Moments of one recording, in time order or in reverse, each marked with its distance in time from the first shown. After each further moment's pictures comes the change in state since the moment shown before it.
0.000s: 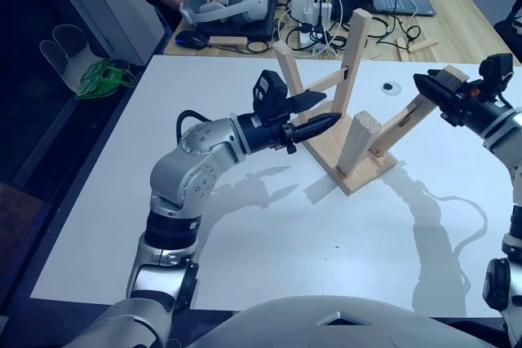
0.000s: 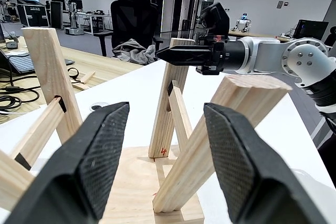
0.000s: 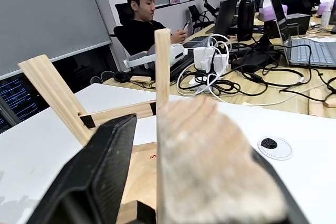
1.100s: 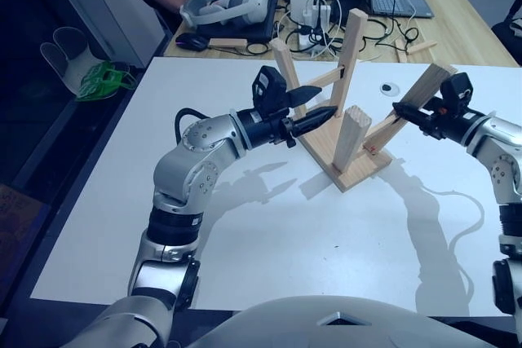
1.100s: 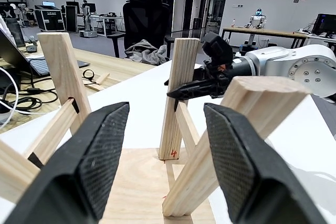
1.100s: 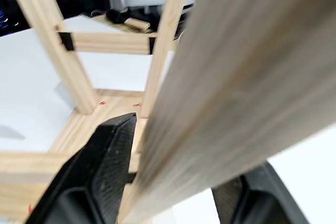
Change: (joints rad) left arm -0.019 -0.006 -0.003 0.047 0.044 -0.037 0.033; right arm -0.014 -0.031 0.194 0.141 -0.247 -0.191 0.076
